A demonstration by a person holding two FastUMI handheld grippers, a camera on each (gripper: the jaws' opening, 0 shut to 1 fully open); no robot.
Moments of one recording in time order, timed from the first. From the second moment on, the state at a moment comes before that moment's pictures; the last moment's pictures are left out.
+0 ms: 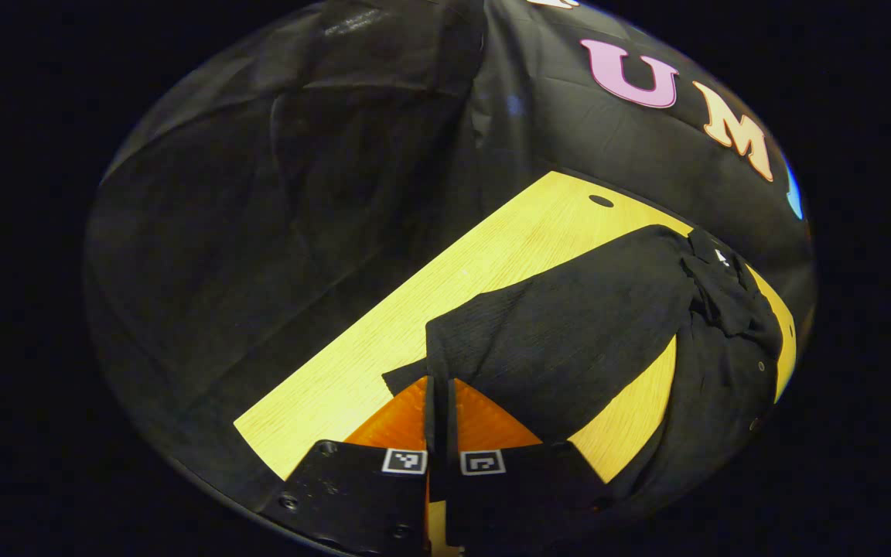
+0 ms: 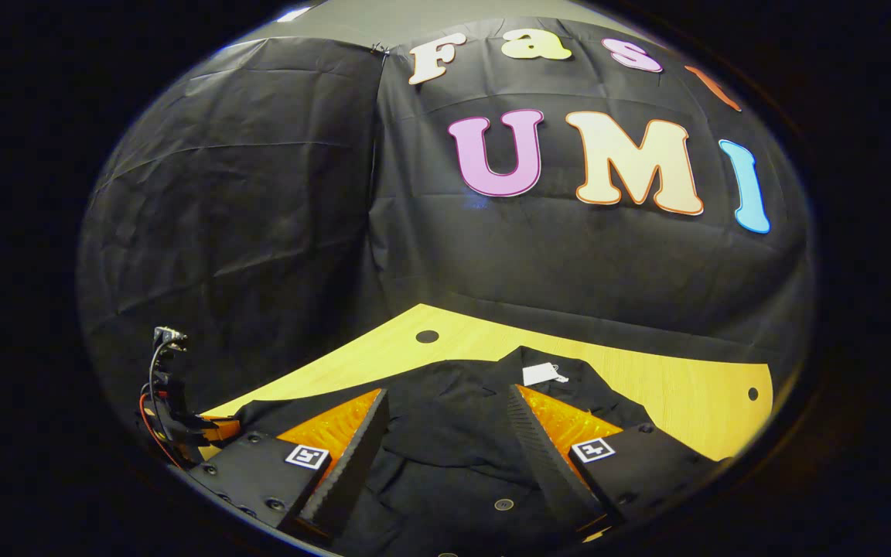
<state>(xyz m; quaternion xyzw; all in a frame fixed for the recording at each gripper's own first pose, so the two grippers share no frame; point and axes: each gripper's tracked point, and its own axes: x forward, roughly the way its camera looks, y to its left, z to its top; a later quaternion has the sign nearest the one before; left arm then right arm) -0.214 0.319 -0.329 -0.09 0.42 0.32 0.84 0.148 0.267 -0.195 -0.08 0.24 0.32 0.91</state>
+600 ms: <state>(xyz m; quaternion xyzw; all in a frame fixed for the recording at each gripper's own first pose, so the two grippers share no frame) -0.104 0.299 -0.243 -0.04 0.34 0.24 0.91 0.131 0.223 -0.188 -0.07 0.24 0.30 0.92</state>
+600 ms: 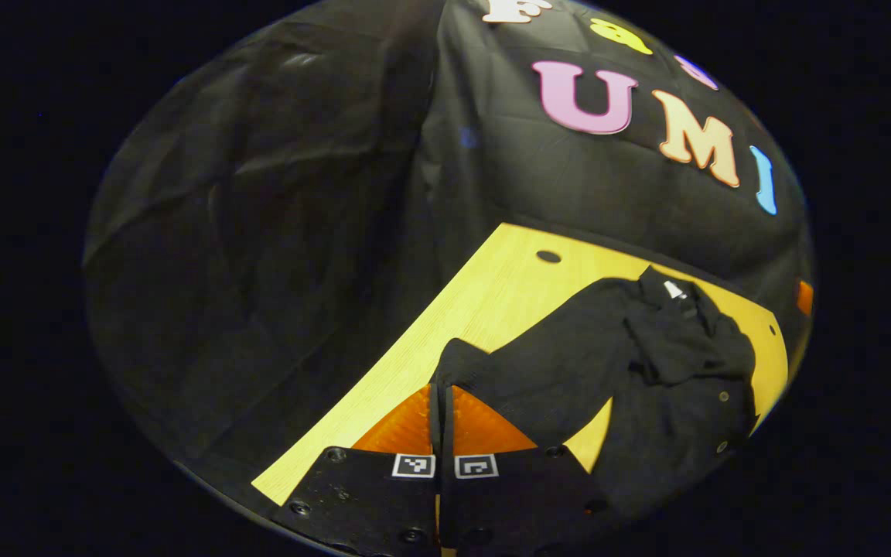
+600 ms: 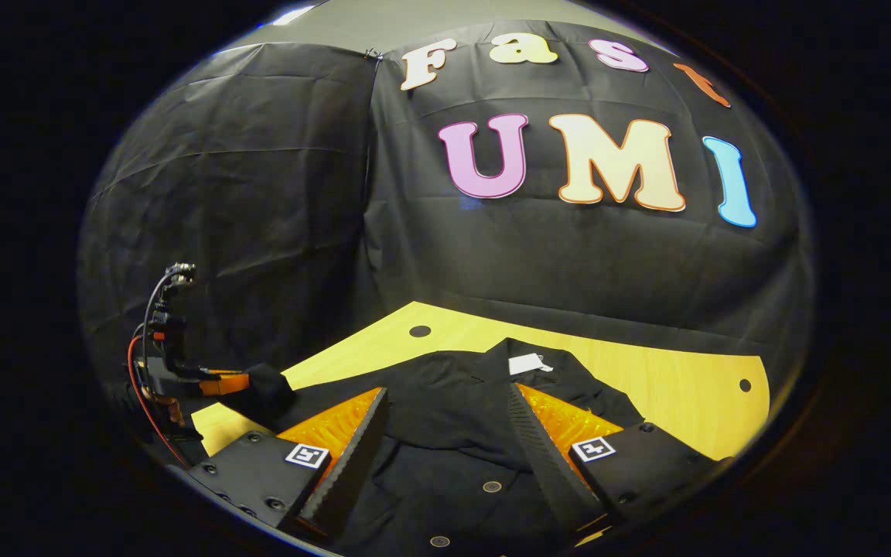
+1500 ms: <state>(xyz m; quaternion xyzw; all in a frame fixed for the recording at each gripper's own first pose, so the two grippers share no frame) 0.081 0.145 -0.197 -0.04 0.26 0.08 0.96 0.115 0.083 -0.181 -0.02 0.24 0.20 0.95</state>
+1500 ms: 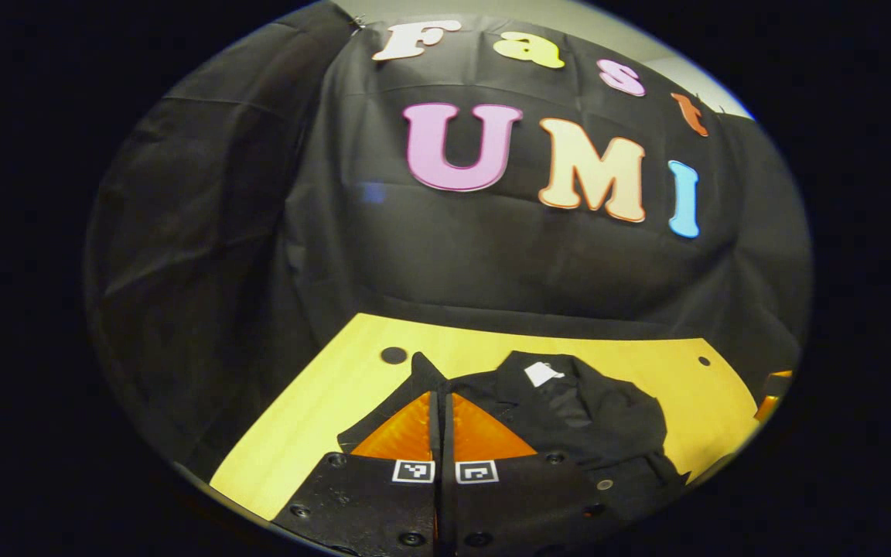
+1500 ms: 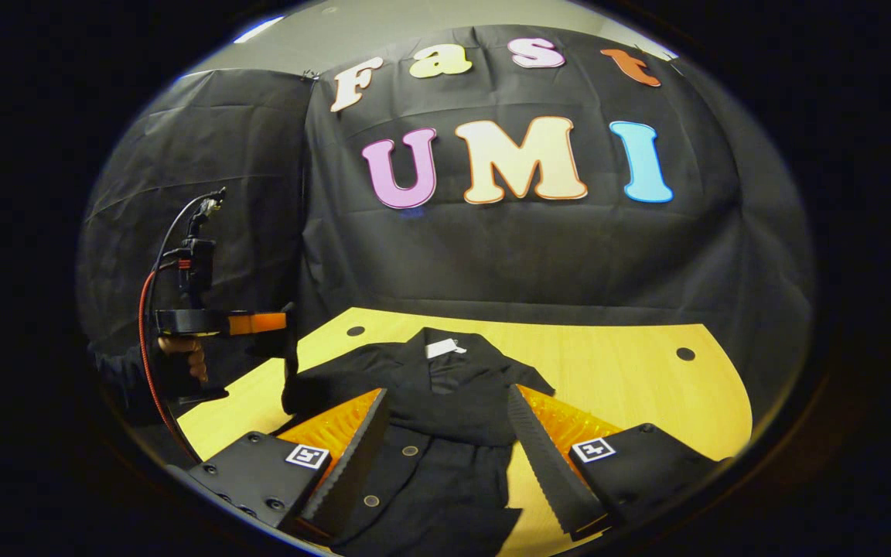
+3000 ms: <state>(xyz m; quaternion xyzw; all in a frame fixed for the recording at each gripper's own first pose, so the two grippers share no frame) 0.115 -0.071 -0.219 0.01 0.31 -0.05 0.95 0.074 -0.060 -0.186 0.04 0.25 0.13 0.96</state>
